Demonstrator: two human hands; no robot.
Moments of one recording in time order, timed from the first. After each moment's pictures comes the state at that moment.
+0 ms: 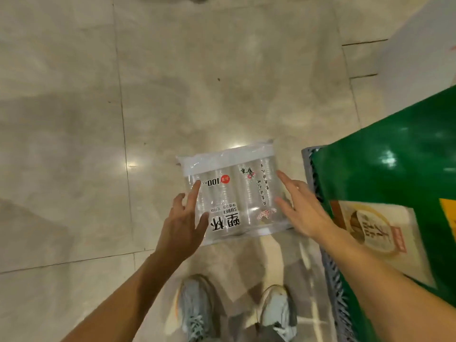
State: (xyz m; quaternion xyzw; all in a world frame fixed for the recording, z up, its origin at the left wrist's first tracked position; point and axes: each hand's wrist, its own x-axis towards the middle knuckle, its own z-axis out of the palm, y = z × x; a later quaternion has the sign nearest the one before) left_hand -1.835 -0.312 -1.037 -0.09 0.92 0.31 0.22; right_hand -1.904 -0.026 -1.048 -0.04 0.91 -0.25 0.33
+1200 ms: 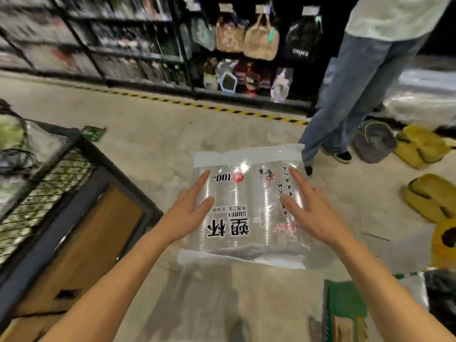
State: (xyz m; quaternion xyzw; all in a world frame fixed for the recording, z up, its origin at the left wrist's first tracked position) left_hand -1.820 -0.522 -0.335 -0.18 0.90 0.40 0.03; right_hand -1.969 -0.250 -0.335 -0.23 0.87 -0.38 0.20
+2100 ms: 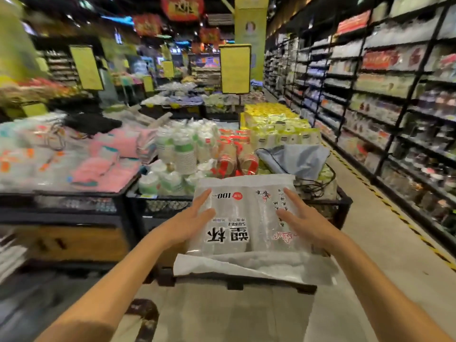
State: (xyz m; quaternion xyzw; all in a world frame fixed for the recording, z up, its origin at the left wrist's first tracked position) left_hand -1.362 -0.420 -0.108 -0.64 0.64 0.33 -0.27; right_hand -1.672 -0.487 -0.097 -0.75 0.53 -0.21 0.33
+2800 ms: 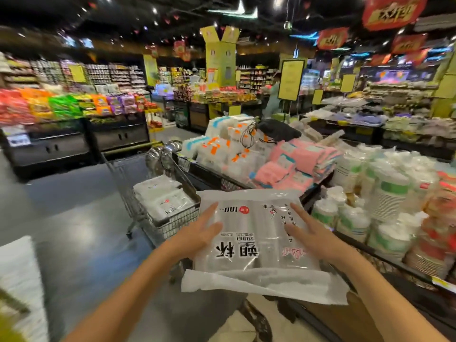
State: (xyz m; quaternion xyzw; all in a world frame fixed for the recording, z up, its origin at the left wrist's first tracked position) left_hand -0.964 -0.174 -0.114 -0.83 0.35 0.22 -0.37; right_hand -1.148 -0.436 -0.112 -0.89 0.22 -0.08 0.40
